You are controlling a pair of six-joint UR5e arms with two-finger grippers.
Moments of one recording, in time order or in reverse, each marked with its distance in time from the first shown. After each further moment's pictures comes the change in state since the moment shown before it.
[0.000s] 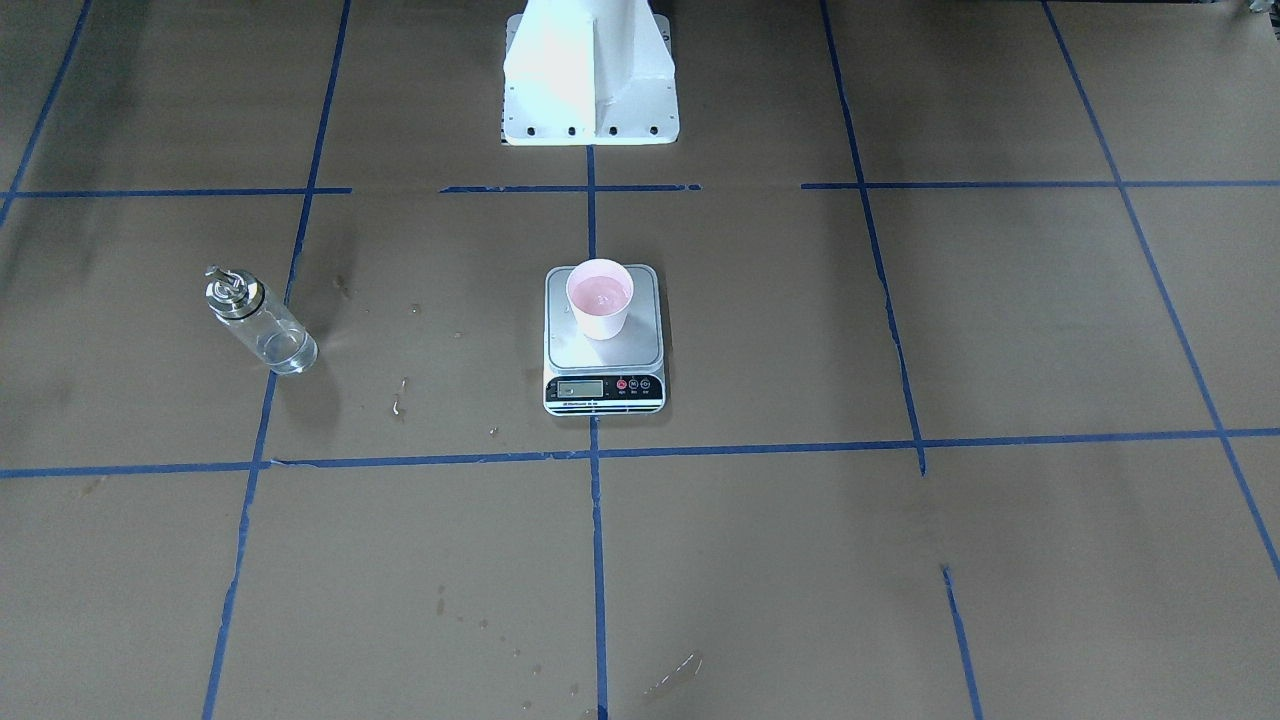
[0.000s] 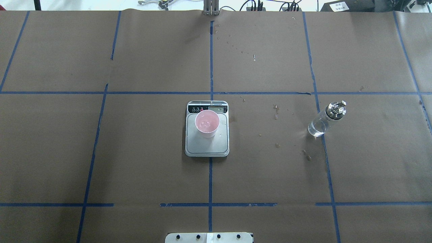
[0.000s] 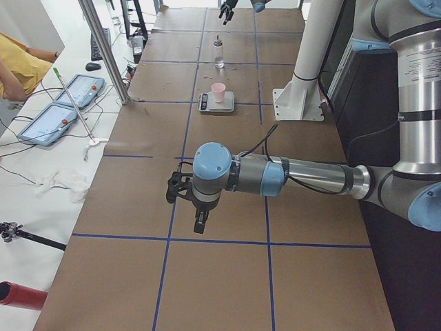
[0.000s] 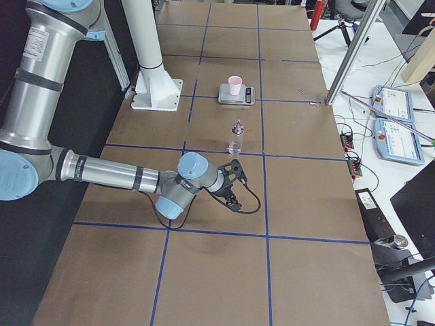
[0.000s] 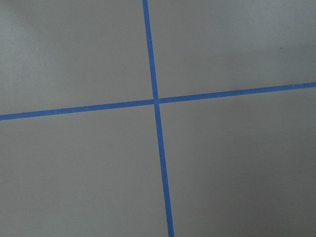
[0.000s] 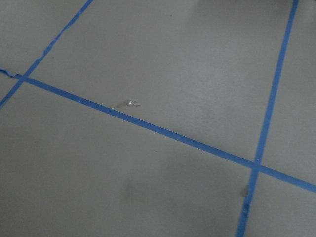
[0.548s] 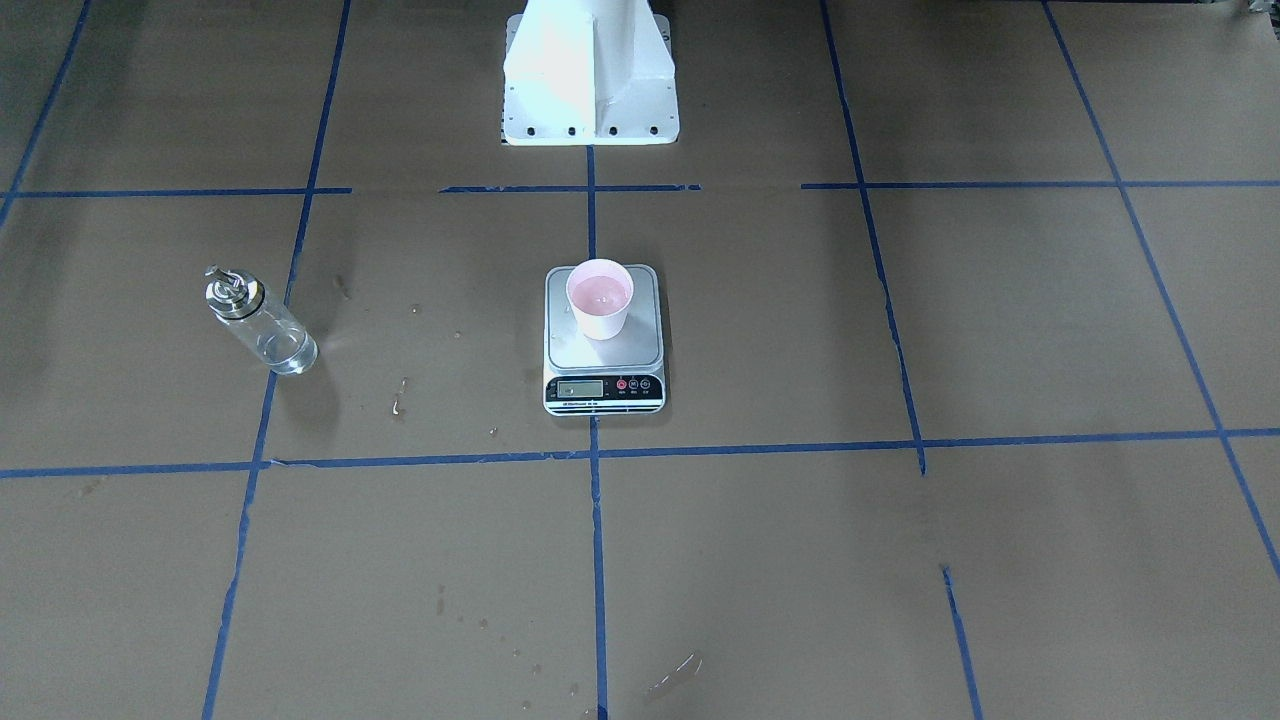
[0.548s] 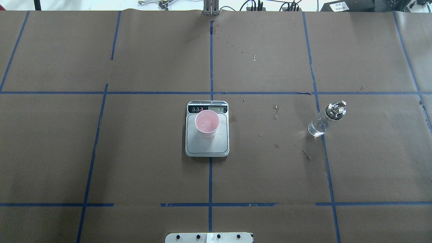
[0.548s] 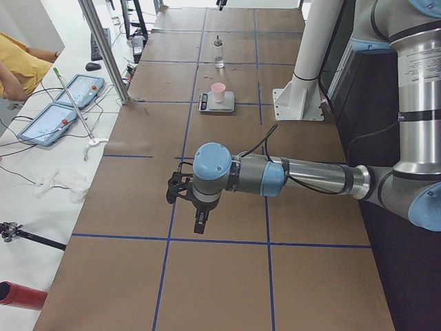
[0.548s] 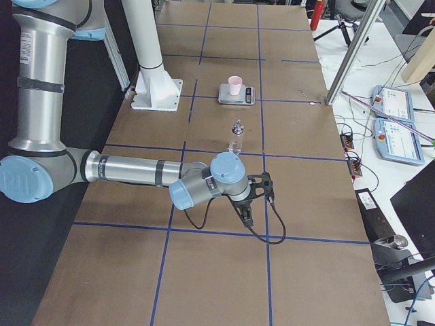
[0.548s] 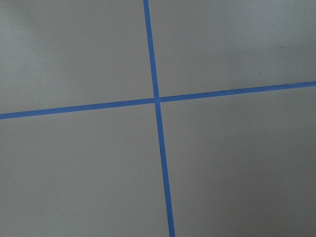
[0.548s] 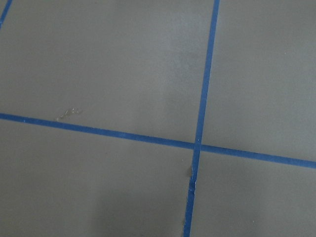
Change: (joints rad) left arm 0.000 0.003 0.000 0.002 0.002 0.002; right arm 0.186 0.181 0.020 -0.642 0.132 -0.178
